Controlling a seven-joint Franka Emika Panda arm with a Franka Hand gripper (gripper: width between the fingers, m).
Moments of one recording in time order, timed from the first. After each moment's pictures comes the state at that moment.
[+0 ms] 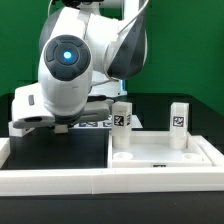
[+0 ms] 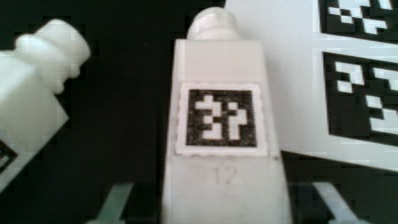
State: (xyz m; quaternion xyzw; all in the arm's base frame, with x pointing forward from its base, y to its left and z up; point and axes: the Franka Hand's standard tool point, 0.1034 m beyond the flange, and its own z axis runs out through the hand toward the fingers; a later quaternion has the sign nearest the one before) arm 0.376 -0.115 0.004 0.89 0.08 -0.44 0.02
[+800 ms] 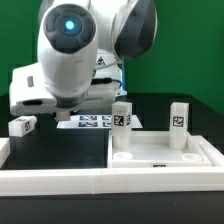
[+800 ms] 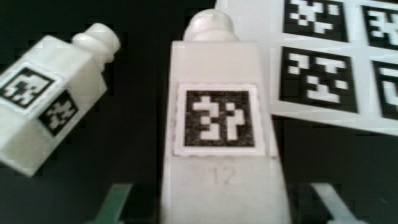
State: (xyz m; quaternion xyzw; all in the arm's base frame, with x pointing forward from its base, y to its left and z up) arm 0.432 -0.105 0.055 0.90 0.08 -0.43 0.01
